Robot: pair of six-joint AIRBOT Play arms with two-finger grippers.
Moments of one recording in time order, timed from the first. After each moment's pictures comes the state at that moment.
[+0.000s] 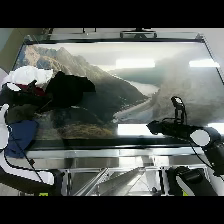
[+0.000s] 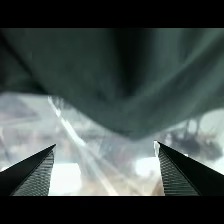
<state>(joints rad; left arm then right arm) 0.33 -1.70 1.32 1.05 -1.25 -1.37 0.22 -0.63 0.53 -1.13 0.94 1.65</state>
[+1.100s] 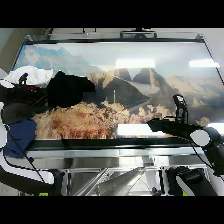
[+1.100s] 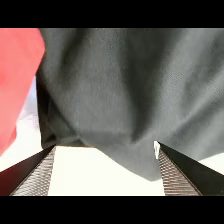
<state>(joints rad) 0.36 -1.72 1.41 1.08 -1.16 -1.32 0.22 -0.63 0.53 -1.13 0.89 1.65</state>
